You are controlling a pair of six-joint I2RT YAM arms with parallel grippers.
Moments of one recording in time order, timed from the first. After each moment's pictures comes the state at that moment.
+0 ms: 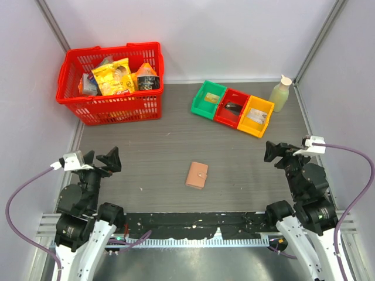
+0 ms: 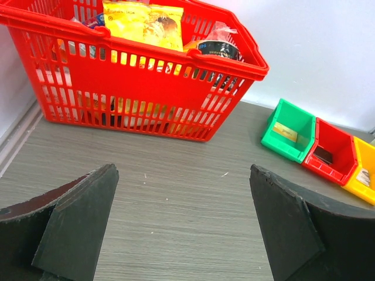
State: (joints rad) left arm -0.30 0.07 0.64 -0.48 -0.33 -0.26; right arm 0.28 0.25 0.67 -0.51 0.29 0.24
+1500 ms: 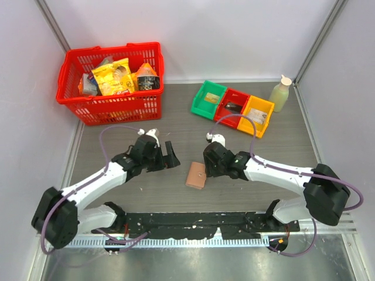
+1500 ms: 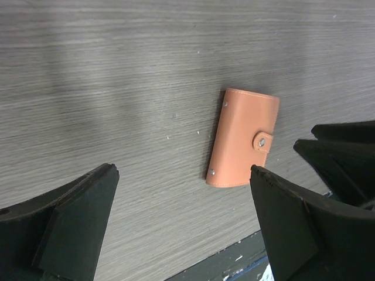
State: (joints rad) left arm -0.58 1.10 0.64 -0.31 0.09 -0.72; right arm 0.88 1.33 0.78 -0.41 0.22 0.60
